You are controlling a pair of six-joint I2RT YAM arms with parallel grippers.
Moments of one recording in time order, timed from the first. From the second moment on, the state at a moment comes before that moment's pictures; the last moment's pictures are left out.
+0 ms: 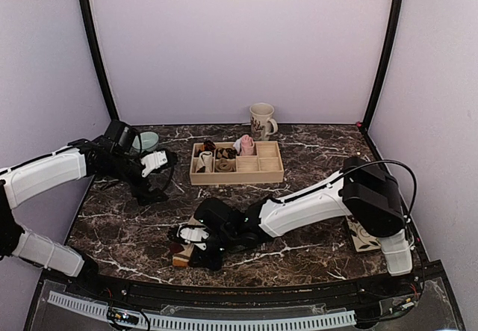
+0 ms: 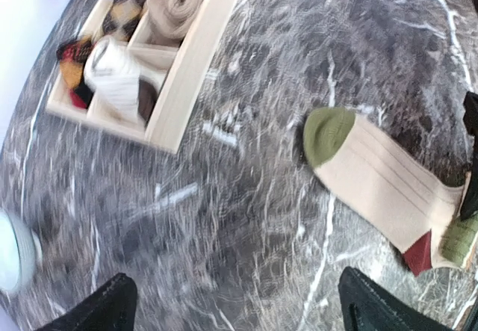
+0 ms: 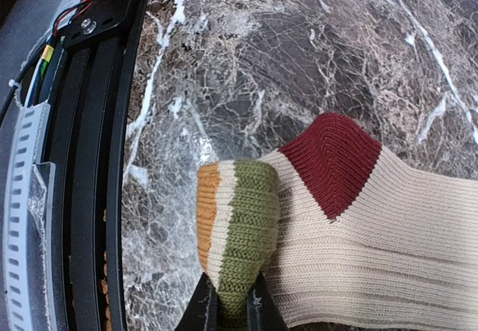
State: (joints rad) left arm -0.40 1.31 0.95 -0.61 0.31 0.75; right arm 1.29 2.17 1.41 -0.11 -0.32 -0.05
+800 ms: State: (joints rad) left arm -0.36 0.96 0.60 -0.67 0.48 0.82; right arm 1.16 2.26 1.47 -0.10 -0.70 0.23
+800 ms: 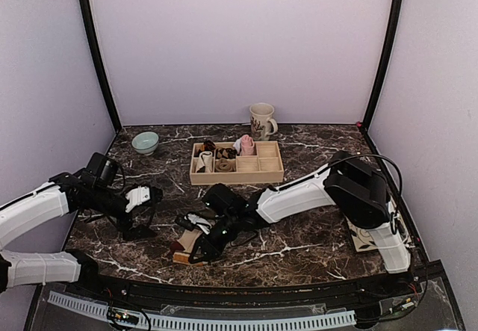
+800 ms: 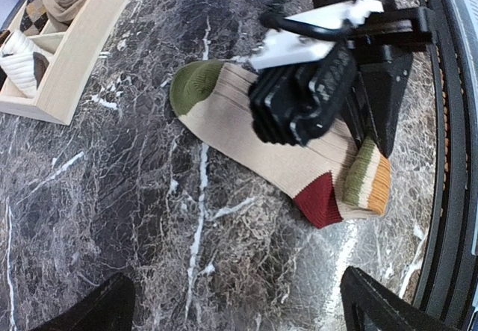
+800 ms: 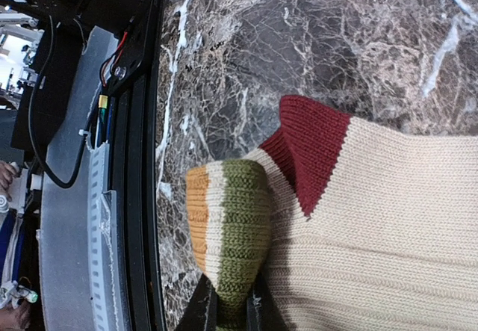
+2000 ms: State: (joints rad) left arm -0.80 0.92 0.36 -0.42 0.42 1.14; right arm 1.10 2.35 1.50 0.00 -0.93 0.52
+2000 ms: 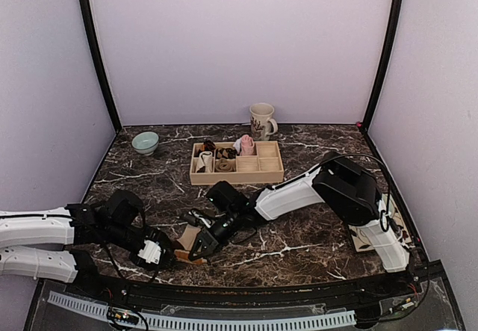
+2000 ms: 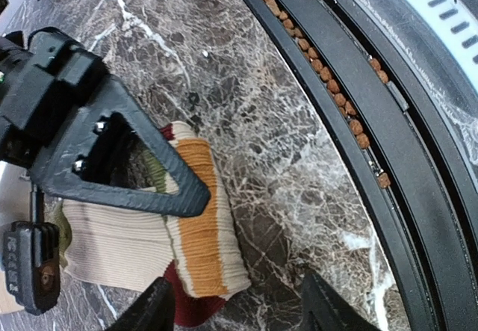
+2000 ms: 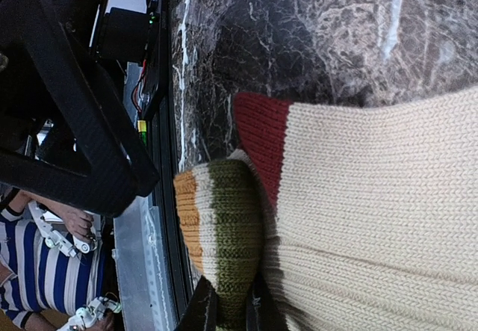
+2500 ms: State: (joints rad) left arm -0.85 0.96 0.30 -0.22 0.29 1.10; right arm 1.09 2.37 1.52 0.06 -0.91 0.62
